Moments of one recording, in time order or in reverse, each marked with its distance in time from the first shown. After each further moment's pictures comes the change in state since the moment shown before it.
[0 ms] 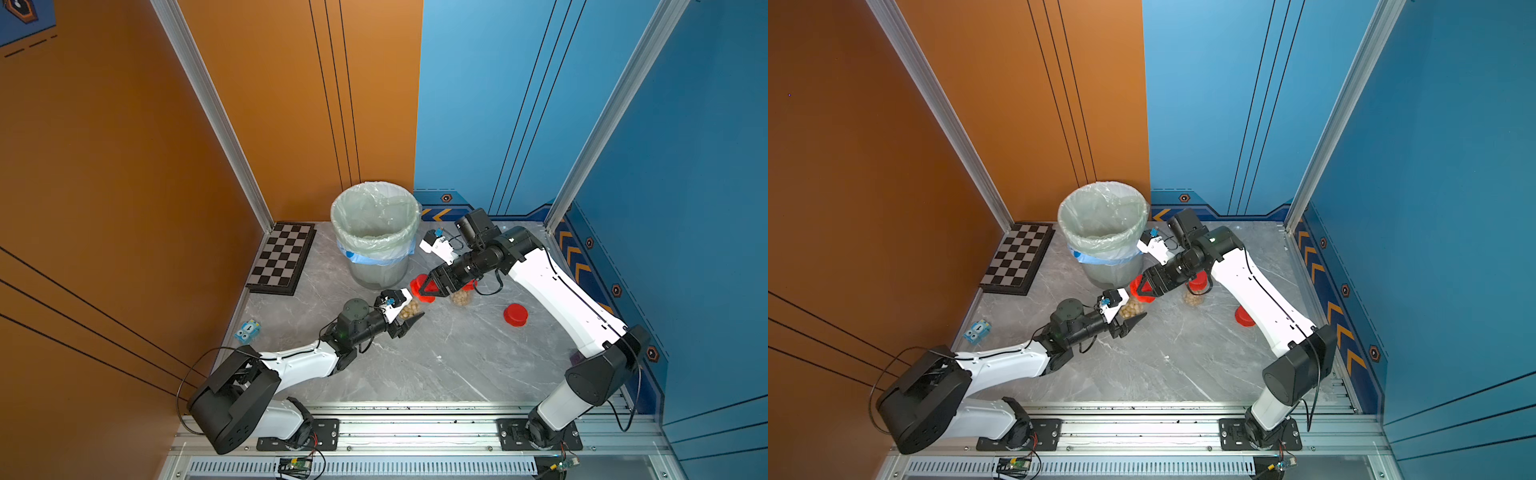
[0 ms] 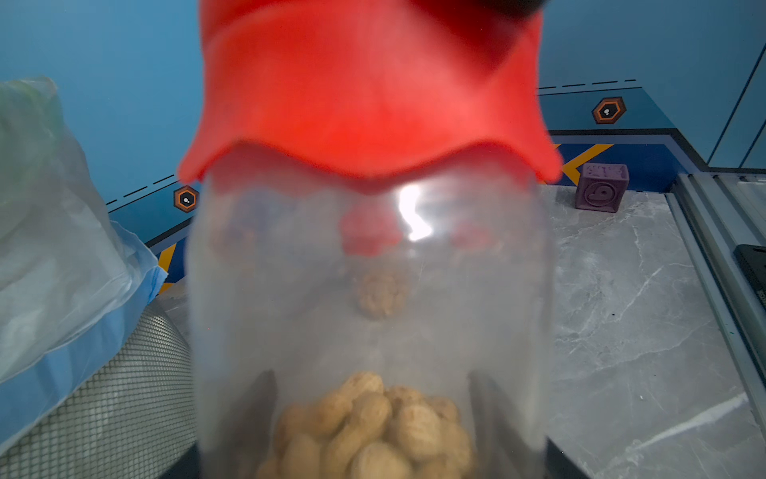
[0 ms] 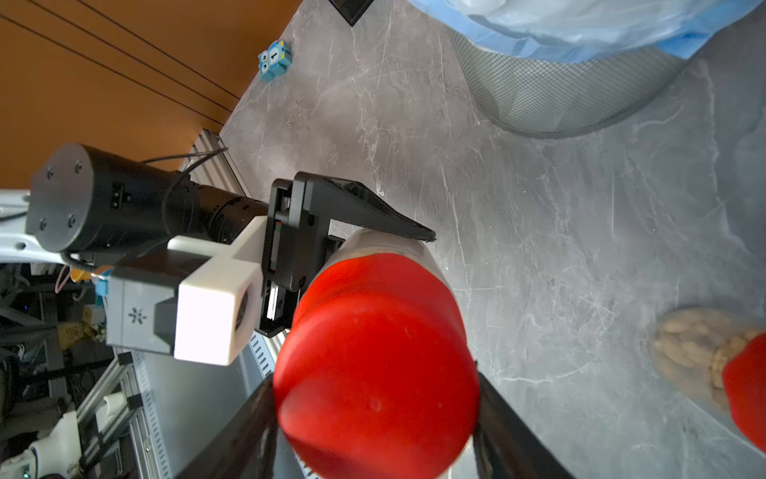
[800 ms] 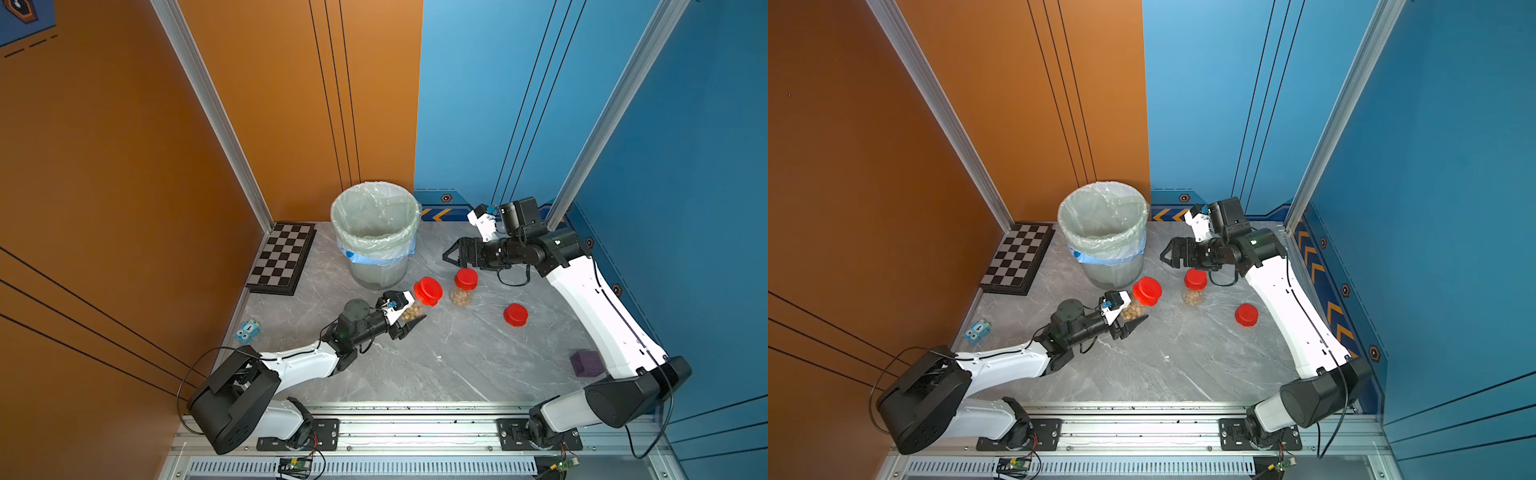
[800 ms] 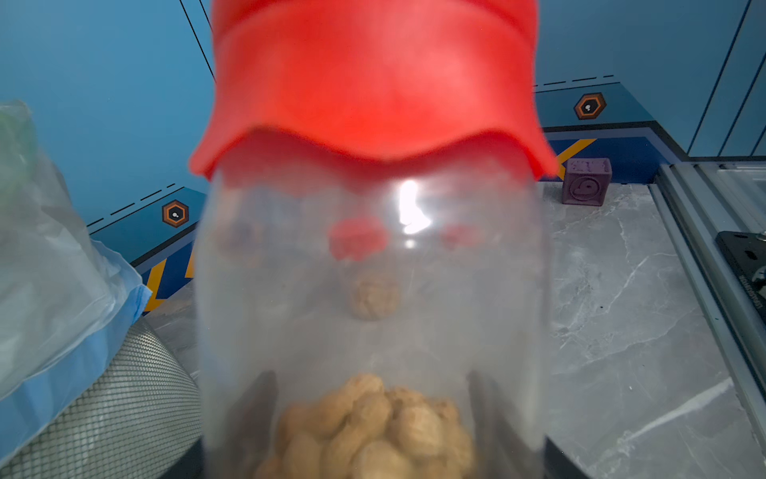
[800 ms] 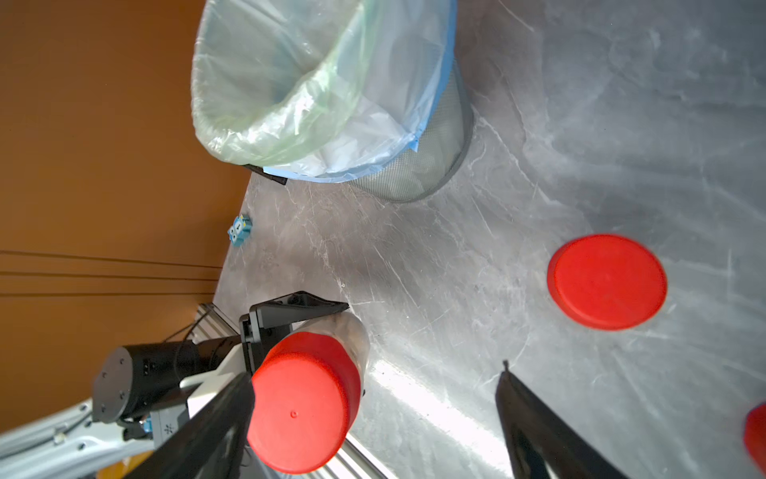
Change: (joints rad) left arm -0.013 0.003 0.000 0.004 0.000 0.050; right arm -0.168 -0.178 -0.091 0.156 0.153 0.539
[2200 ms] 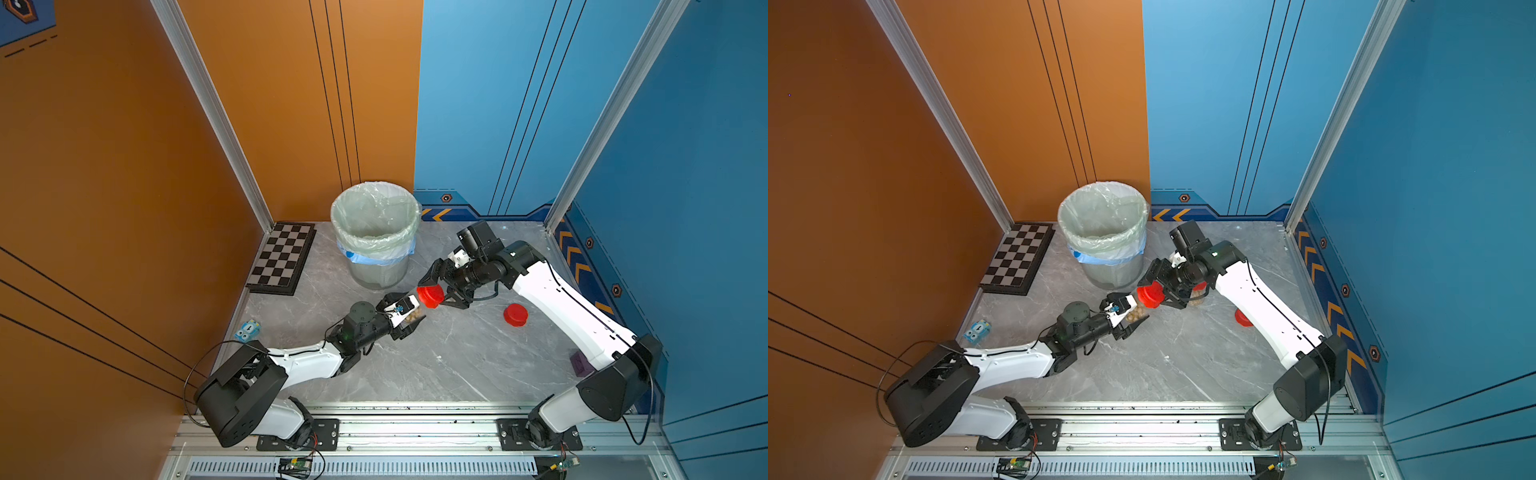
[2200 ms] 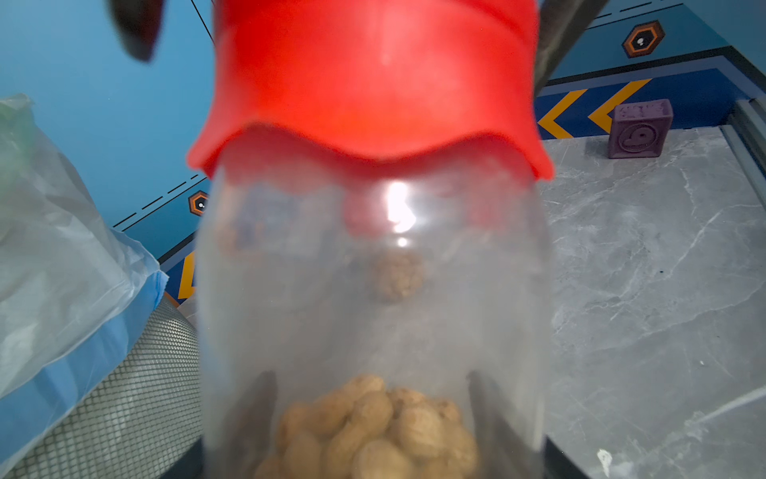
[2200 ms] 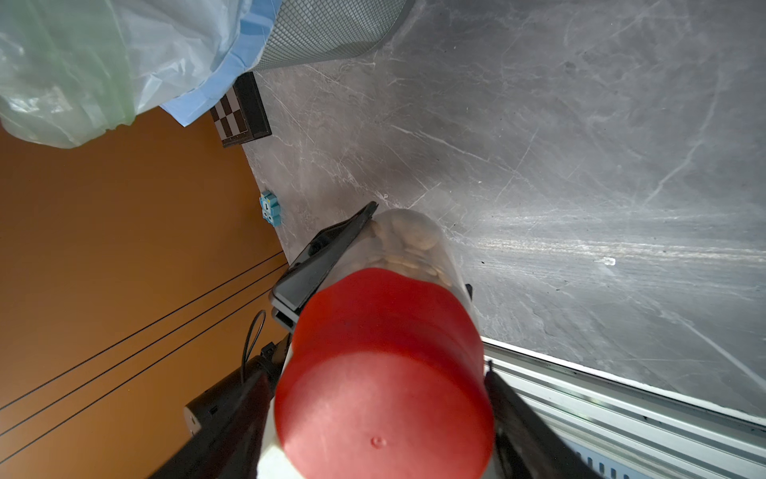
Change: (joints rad) left arm -0.029 0.041 0.001 -0.001 -0.104 0.093; right arm 0.177 0.086 -0.101 -0.001 -0.072 0.558
